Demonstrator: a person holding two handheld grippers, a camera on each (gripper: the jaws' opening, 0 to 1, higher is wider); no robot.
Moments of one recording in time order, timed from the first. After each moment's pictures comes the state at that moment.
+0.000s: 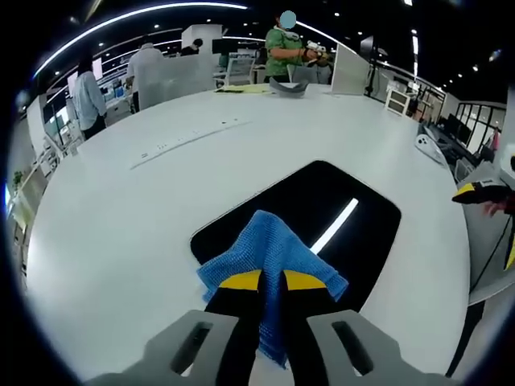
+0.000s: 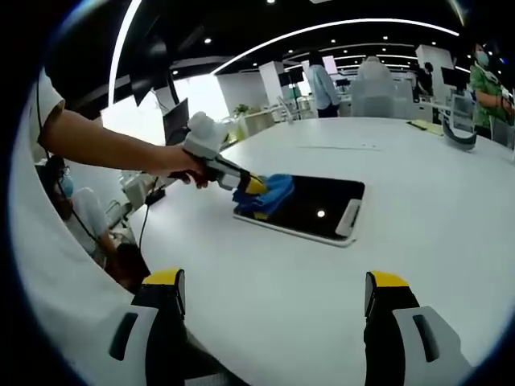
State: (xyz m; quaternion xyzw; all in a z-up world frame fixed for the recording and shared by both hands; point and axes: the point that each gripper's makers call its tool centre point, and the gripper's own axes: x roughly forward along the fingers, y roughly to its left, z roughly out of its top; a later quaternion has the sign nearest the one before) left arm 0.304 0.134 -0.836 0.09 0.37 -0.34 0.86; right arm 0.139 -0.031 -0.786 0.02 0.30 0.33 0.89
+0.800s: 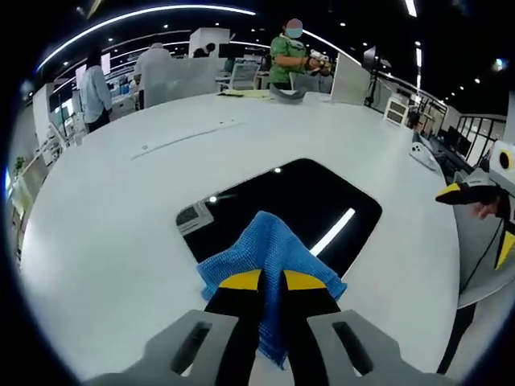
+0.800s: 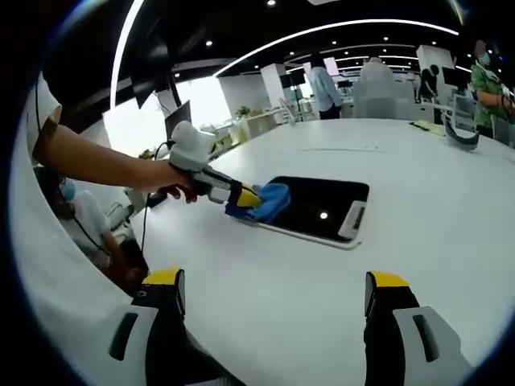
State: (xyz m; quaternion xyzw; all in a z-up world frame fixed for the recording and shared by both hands) left arm 0.278 0.133 -0.840 0.07 0.36 -0.34 0.87; right arm 0.137 -0.023 -0.787 0.02 0.29 0.34 0.89
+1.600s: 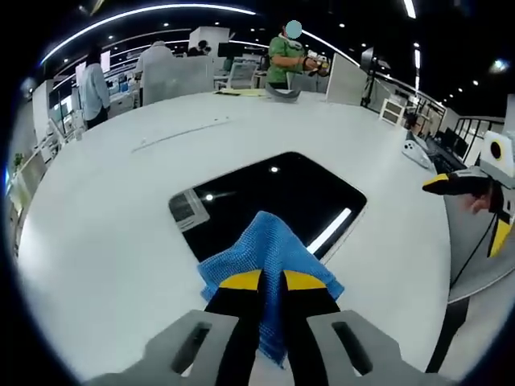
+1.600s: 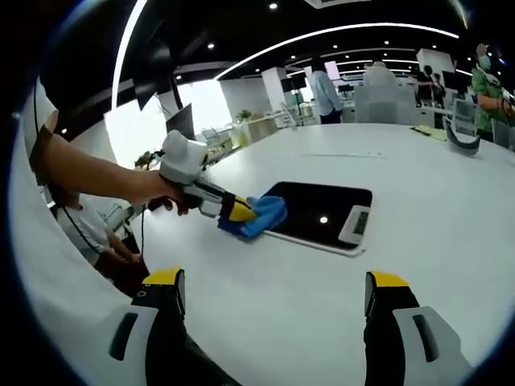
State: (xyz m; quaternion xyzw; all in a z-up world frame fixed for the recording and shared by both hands) left arm 0.252 0.134 -0.840 0.06 0.36 -0.34 0.87; right arm 0.141 -0.016 -0.780 0.02 0.28 0.34 0.90
